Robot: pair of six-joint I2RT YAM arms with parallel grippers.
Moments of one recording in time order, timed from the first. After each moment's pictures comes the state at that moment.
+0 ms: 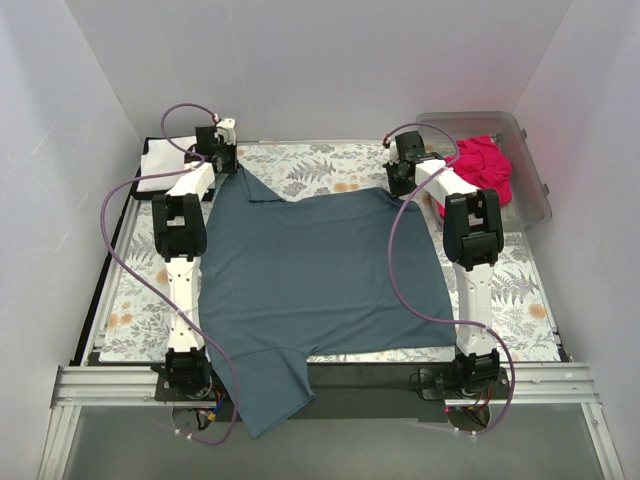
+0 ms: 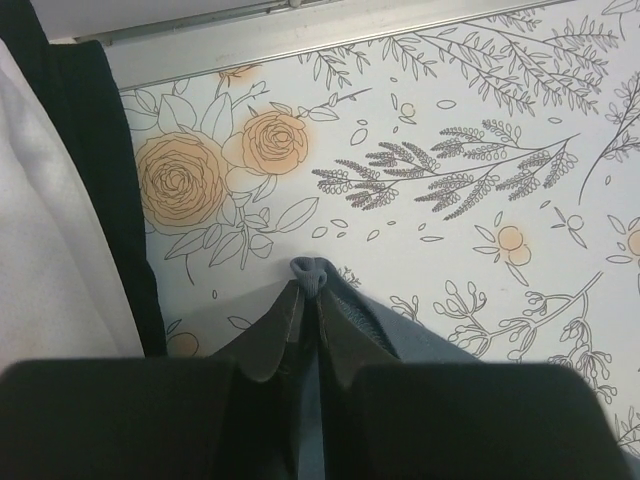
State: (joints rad) left arm 0.01 2.58 2.16 -0.21 0.23 0.10; right arm 0.24 2.30 1.86 -0.53 -0.01 -0.05
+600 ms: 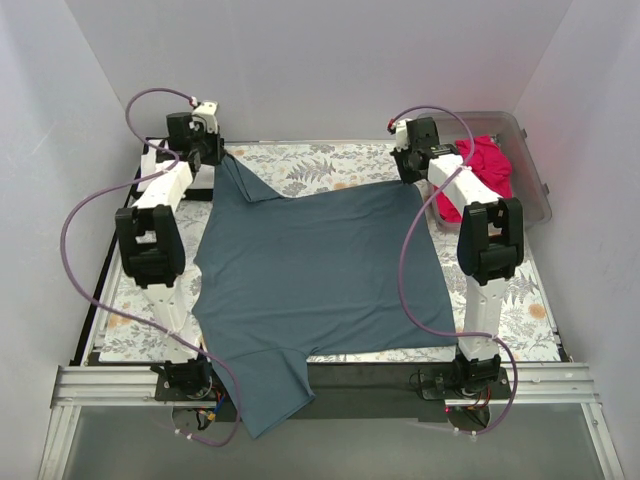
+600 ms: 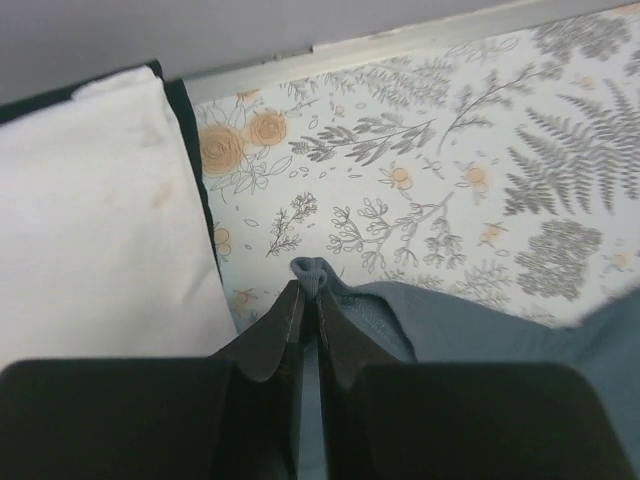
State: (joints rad) left arm 0.04 2.15 1.76 -0.17 0.29 0.12; right arm 0.23 2.10 1.77 -0.52 0.03 -0.20
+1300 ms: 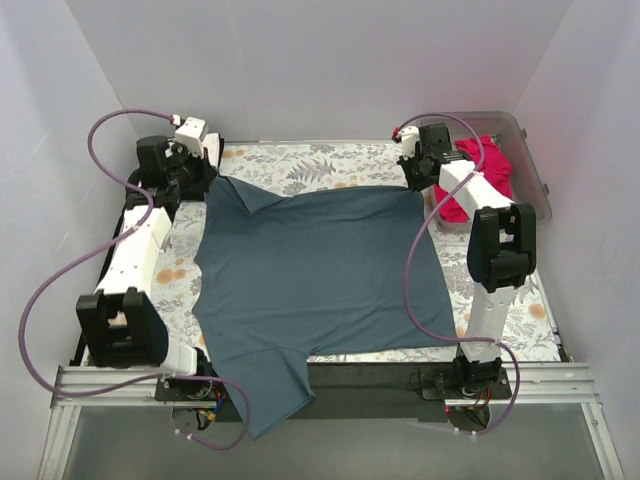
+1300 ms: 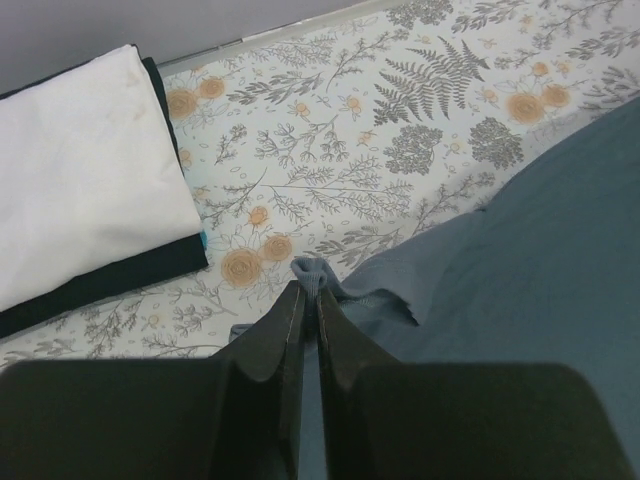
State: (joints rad) left arm 0.06 1.49 1.28 -0.25 0.38 0.18; right arm 0.19 2.01 1.65 -0.51 -0.09 -0.32
